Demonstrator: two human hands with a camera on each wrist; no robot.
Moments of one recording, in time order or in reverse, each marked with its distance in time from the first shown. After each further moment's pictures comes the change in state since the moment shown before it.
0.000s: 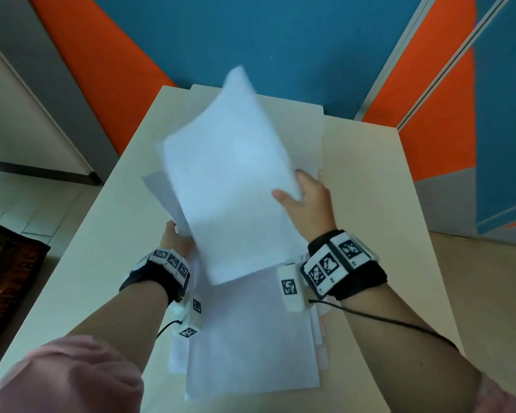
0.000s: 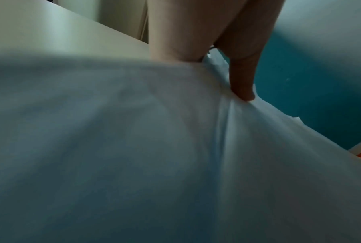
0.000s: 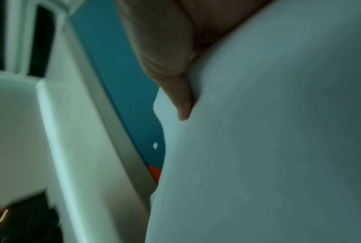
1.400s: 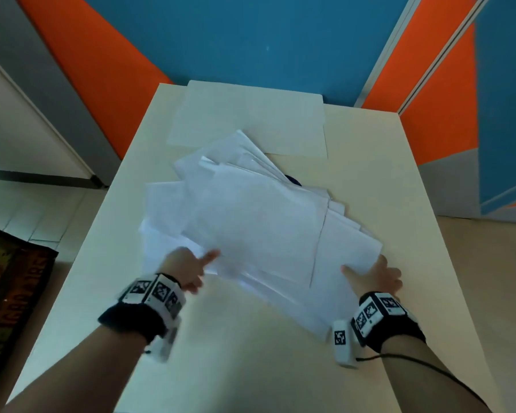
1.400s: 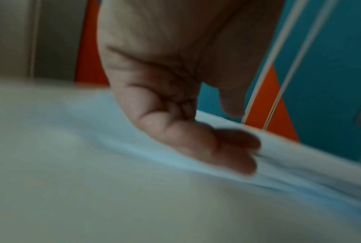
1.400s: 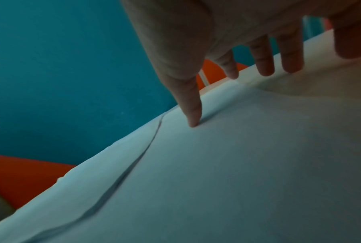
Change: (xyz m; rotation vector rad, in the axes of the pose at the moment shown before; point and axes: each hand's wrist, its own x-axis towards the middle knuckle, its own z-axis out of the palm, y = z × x) left_hand -0.043 -0.009 -0.023 0.528 -0.264 -0.063; right_hand -0.094 0.144 -0.027 -0.489 0.091 1.060
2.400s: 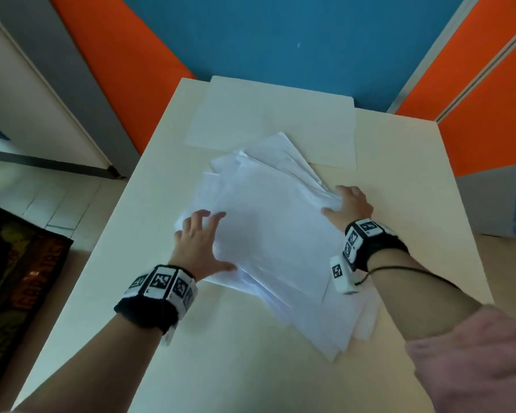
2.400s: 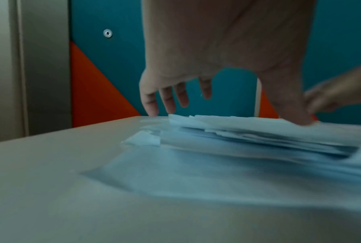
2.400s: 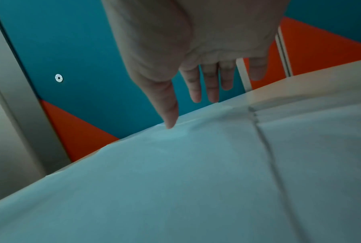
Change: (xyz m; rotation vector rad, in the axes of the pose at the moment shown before) left_hand 0.033 0.015 -0.021 0.469 0.343 0.475; right_hand 0.038 -0.168 0.002 -0.248 0.002 -0.718
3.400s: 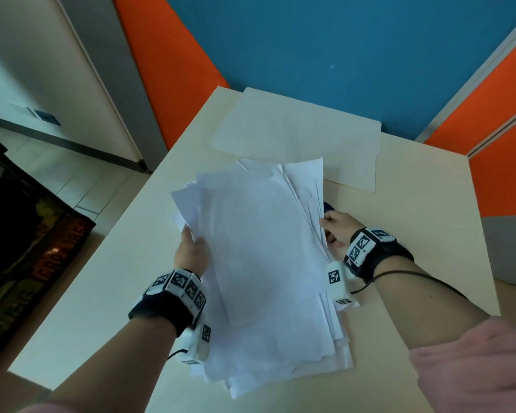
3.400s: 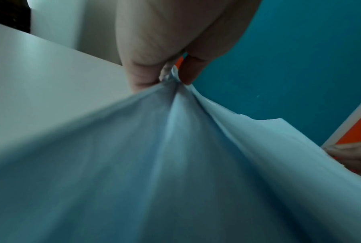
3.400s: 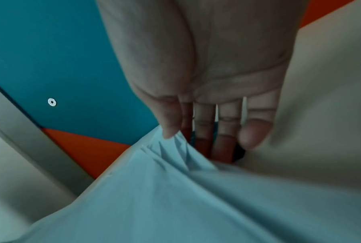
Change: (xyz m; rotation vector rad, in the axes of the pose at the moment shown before) left_hand -0.006 0.003 0.022 -0.799 0.172 -0.720; right_hand 0.021 -0.010 0.010 0.349 -0.435 -0.039
